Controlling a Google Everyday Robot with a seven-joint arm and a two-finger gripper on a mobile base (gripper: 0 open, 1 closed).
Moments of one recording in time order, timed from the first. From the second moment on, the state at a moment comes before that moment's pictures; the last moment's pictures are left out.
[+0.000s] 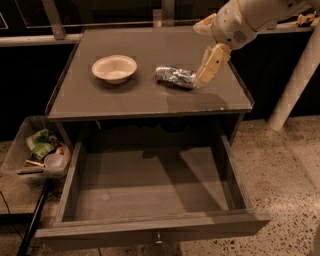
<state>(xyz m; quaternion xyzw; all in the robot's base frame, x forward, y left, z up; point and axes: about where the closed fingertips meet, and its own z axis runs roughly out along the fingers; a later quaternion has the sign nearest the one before) 0.641 -0.112 0.967 -0.65 0.66 0.11 0.35</state>
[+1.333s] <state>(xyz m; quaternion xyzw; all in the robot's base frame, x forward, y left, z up) 0.700 -0.103 0.909 -0.64 0.68 0.07 0.34</state>
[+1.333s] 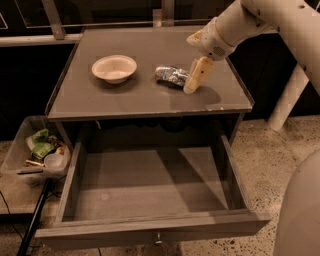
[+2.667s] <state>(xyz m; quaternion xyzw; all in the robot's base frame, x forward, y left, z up) 0.743 -0.089 0.838 -0.58 0.74 0.12 0.31</state>
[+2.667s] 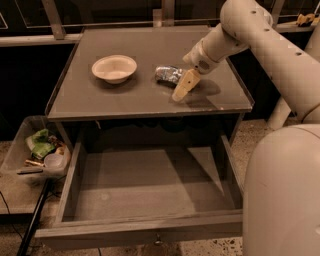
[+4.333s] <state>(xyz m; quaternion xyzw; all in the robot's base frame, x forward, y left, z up) 0.743 -0.089 0.838 -0.58 0.74 0.12 0.31</state>
